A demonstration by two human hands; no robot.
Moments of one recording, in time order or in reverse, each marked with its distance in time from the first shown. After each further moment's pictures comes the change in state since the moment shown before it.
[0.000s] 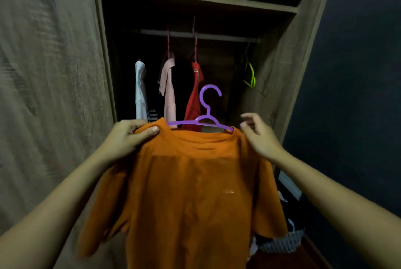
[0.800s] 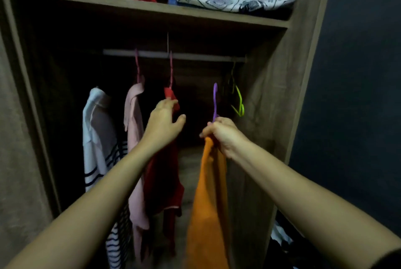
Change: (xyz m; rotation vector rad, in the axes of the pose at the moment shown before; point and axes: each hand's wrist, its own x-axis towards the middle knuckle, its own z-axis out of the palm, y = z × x) left_hand 0.207 0.053 0.121 0.231 0.227 -0.028; right_hand 0.166 0.000 0.022 0.674 -0.004 0.350
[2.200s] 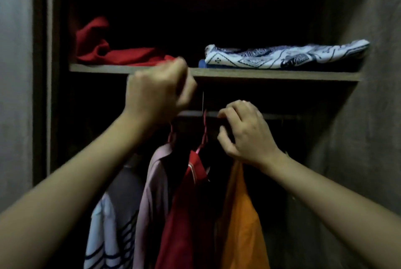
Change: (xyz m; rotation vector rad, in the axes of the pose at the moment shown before) left_hand 0.118 0.055 -0.098 0.591 0.766 0.586; right_hand 0.120 -0.100 -0.003 -0.962 0.310 -1.503
